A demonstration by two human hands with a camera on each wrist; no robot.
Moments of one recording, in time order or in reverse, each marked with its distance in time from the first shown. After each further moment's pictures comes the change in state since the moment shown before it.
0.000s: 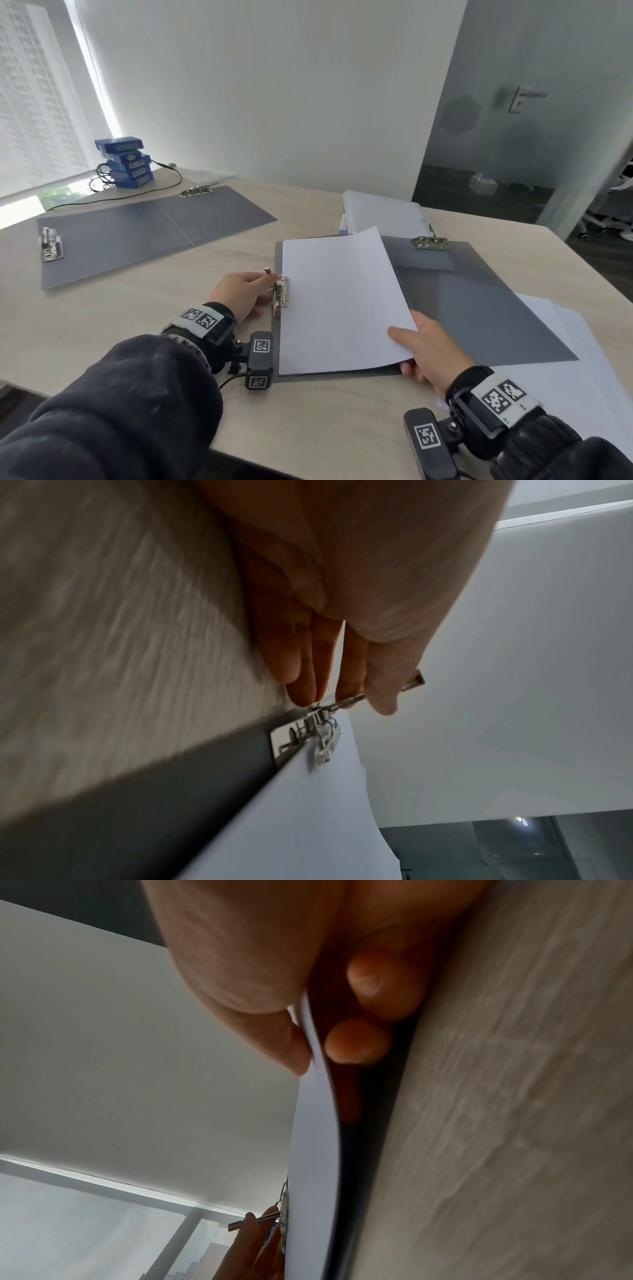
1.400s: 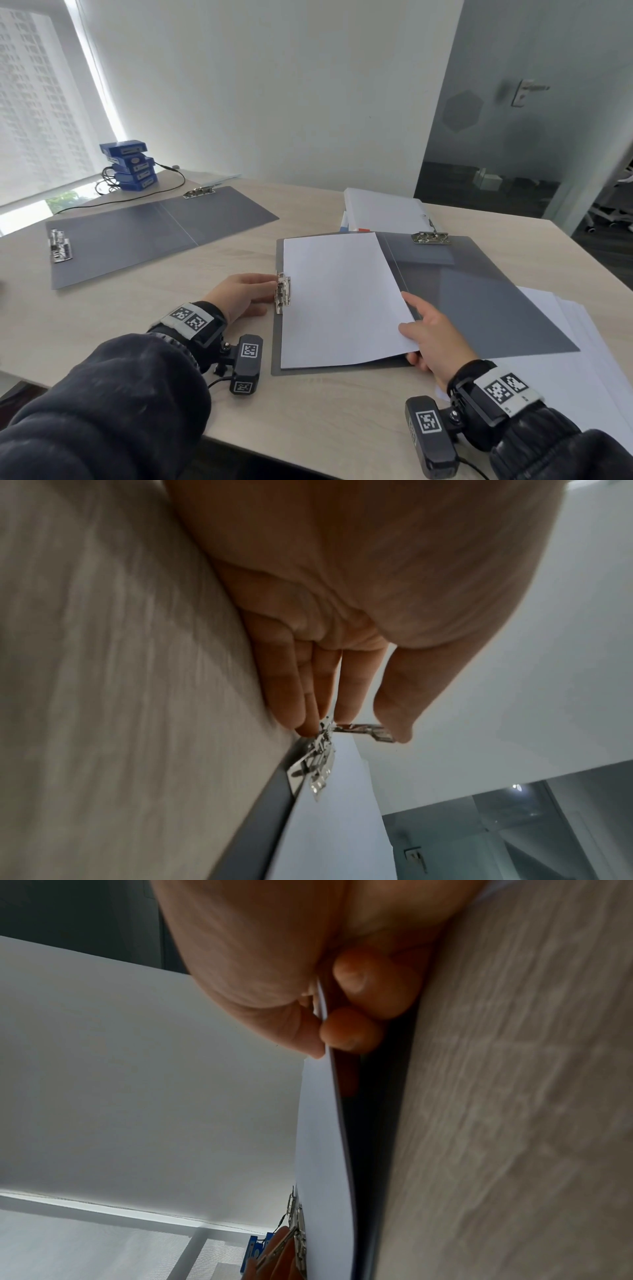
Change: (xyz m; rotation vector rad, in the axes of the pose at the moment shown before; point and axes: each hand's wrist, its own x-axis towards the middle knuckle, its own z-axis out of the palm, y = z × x) left_hand -0.001 -0.006 -0.015 -0.096 -0.249 -0.060; right_hand -0.005 -0.002 -0.003 0.044 0.080 -0.045
